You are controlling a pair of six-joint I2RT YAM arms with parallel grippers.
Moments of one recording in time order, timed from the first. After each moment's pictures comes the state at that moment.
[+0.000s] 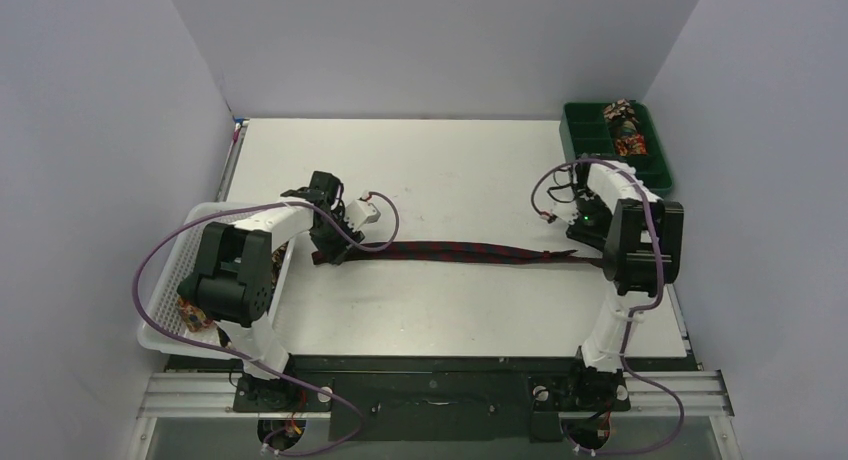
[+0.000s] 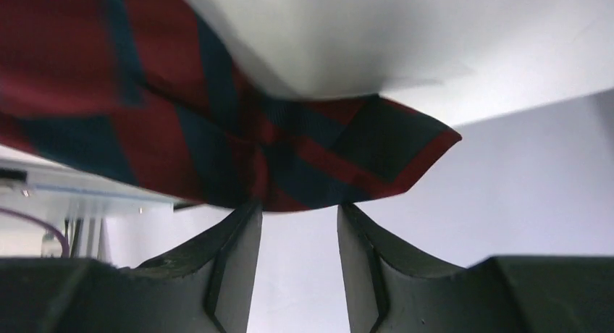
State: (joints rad) left arm -0.23 1.77 1.09 -0.62 0.14 0.68; right arm -0.02 2.00 1.49 -1.21 0.38 -0.99
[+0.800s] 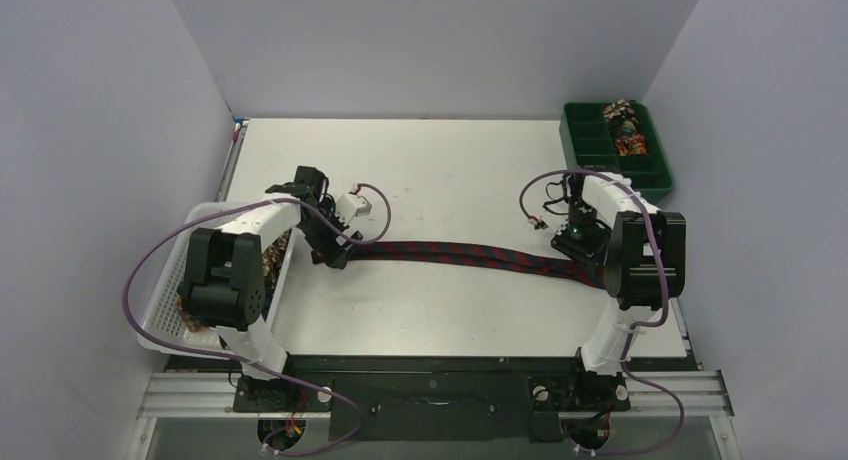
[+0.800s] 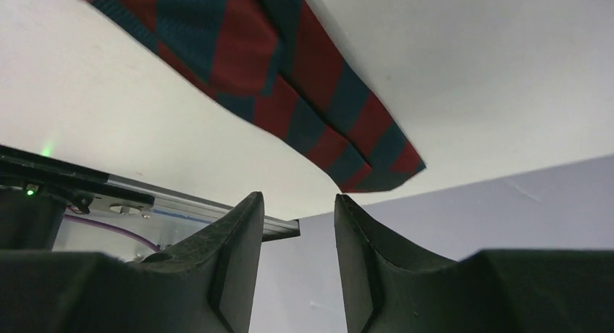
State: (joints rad) left arm -0.16 1.75 1.12 -0.71 0.27 0.69; right arm -0.02 1.84 1.33 -1.24 0.20 -0.84
